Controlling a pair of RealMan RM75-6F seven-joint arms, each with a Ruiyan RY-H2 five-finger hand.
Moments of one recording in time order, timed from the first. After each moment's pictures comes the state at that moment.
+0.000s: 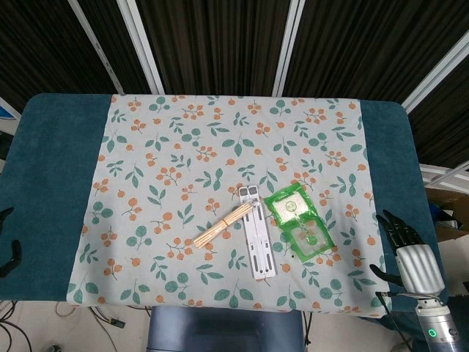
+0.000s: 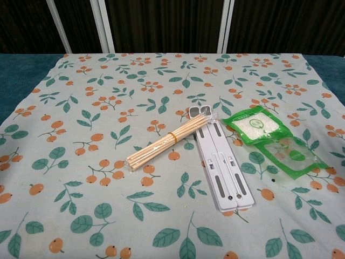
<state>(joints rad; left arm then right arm) -0.03 -1.11 -0.10 -1.75 1.32 1.52 0.12 0.10 -1.25 0.03 -1.45 -1.65 1.54 0.08</state>
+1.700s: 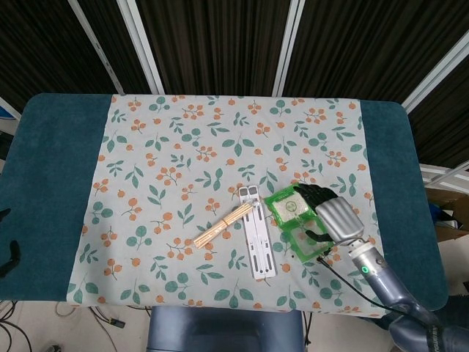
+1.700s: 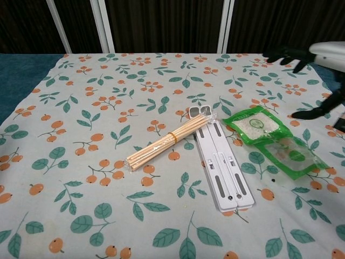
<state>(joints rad) -0.02 -1.10 -0.11 -1.78 1.27 1.50 0.12 0.52 -1.32 0.19 -1.57 -1.53 1.03 -0.05</state>
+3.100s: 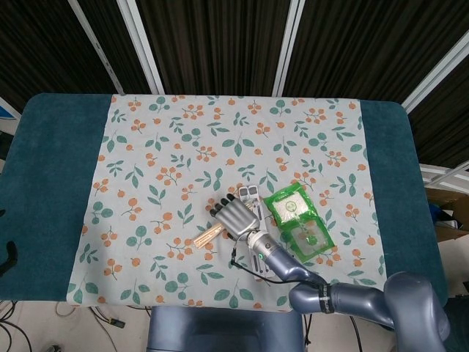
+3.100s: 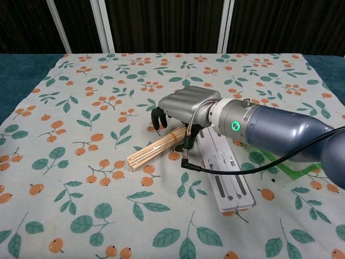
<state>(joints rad) -0.03 -1.10 -0.13 -1.80 1.19 1.48 0.12 0.94 -1.81 0.23 -1.28 -1.15 0.78 -0.58</state>
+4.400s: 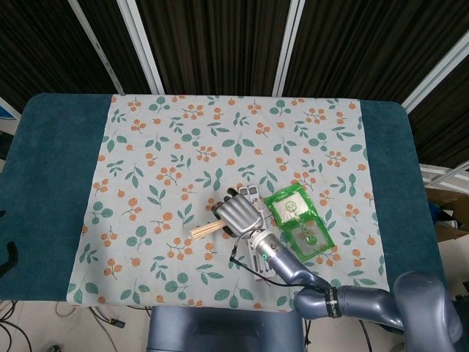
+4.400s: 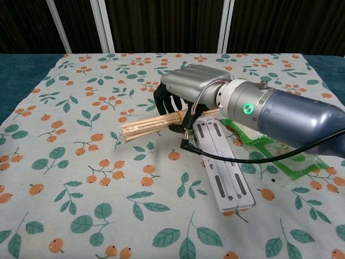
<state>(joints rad) -0.02 -1.09 -0.13 -1.82 1.17 1.48 0.11 0.91 -1.72 0.23 -1.44 -1.18 0.92 -0.49</state>
